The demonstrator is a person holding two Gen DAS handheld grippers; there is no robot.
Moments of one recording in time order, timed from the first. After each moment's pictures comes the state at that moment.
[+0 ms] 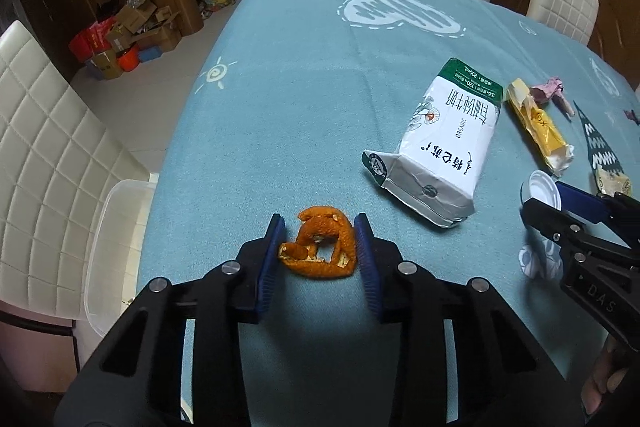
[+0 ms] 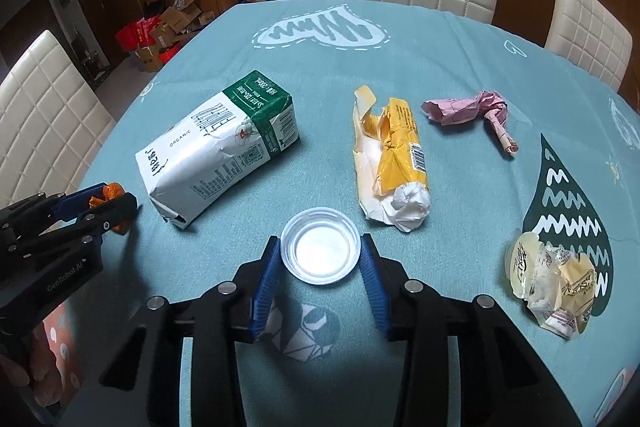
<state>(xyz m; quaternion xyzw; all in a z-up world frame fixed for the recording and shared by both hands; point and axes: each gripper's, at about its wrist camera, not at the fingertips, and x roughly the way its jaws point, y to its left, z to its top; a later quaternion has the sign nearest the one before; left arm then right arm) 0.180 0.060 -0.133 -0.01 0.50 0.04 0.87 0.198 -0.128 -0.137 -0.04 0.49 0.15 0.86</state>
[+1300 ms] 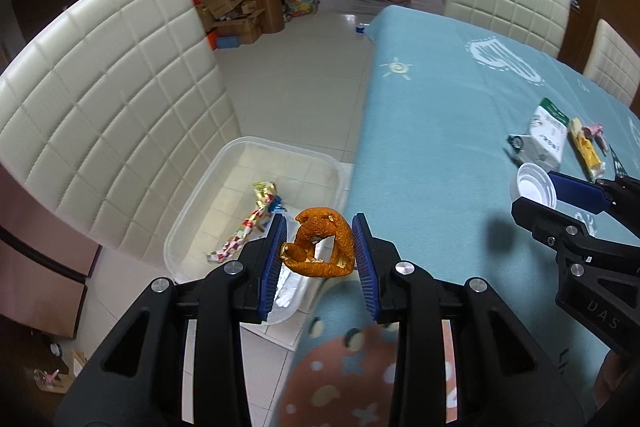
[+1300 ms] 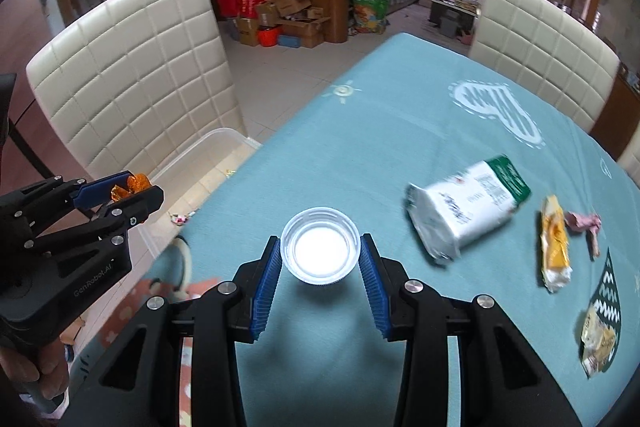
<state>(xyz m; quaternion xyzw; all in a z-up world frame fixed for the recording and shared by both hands) 0.068 0.174 -0.097 -0.05 0.46 0.17 0.87 0.129 0.028 -0.092 -0.14 0.43 0.31 0.83</state>
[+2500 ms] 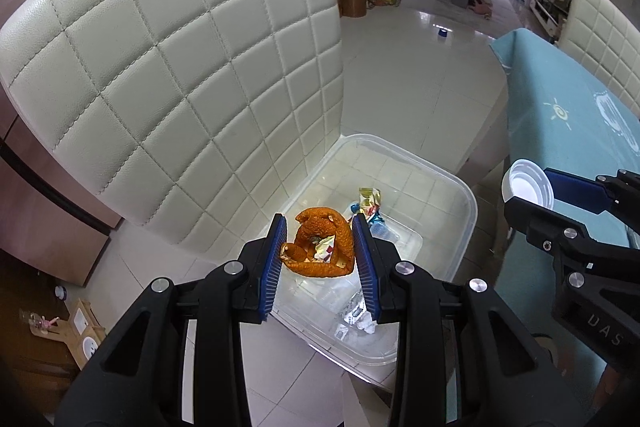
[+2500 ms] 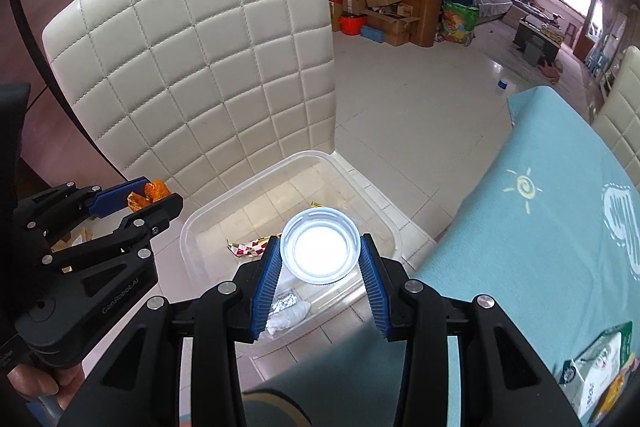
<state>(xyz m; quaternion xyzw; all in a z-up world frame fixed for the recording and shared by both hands) 0.064 0.310 -0.125 -0.11 0.47 0.28 0.83 0.155 0.196 -0.118 -0.19 0.43 0.43 0.77</state>
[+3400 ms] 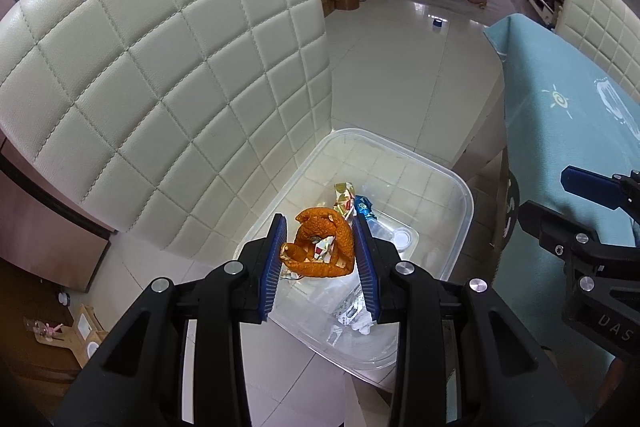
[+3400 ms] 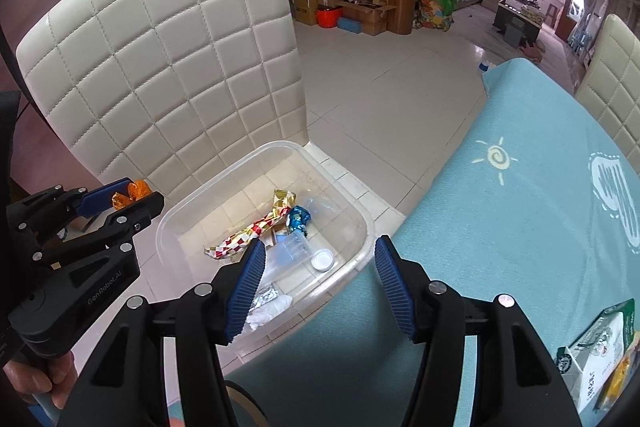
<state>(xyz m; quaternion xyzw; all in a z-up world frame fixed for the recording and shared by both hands) 0.084 0.301 -0.135 -0.10 0.48 0.27 0.83 0.173 0.168 -0.128 -0.18 0.45 0.39 0.79</state>
